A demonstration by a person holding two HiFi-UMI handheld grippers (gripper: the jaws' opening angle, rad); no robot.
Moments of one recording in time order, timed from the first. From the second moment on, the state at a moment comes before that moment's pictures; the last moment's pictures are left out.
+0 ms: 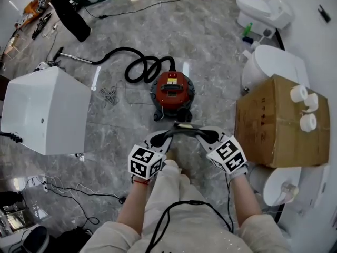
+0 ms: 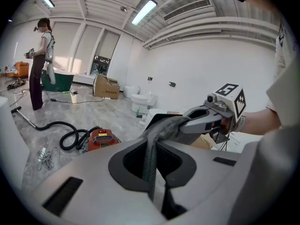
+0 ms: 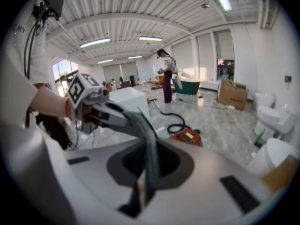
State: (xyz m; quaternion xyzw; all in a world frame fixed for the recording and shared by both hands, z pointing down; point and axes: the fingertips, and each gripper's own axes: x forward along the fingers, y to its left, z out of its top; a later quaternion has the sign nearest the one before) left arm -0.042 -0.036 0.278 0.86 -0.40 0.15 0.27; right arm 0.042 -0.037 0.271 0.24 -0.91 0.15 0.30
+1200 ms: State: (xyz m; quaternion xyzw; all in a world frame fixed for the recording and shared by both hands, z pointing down) left arm -0.048 -0.006 0.158 0.87 -0.42 0.11 0.23; right arm 0.034 0.000 0.155 0.25 -0.92 0.10 0.29
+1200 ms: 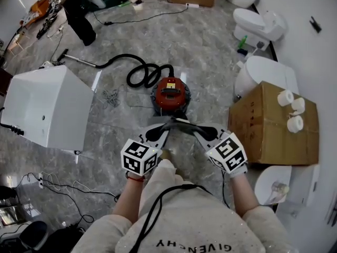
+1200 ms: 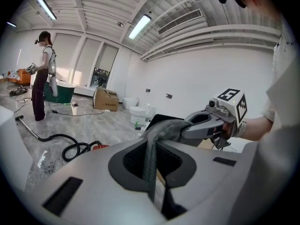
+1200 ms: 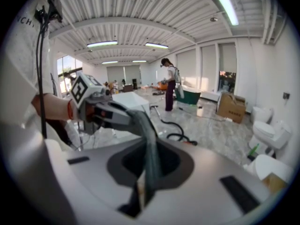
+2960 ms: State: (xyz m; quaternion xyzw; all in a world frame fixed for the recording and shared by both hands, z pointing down) left arm -0.053 -0.011 0.137 0.86 -0.46 0.09 0.21; right arm 0.028 0.004 0.138 0.24 -0.92 0.10 0.28
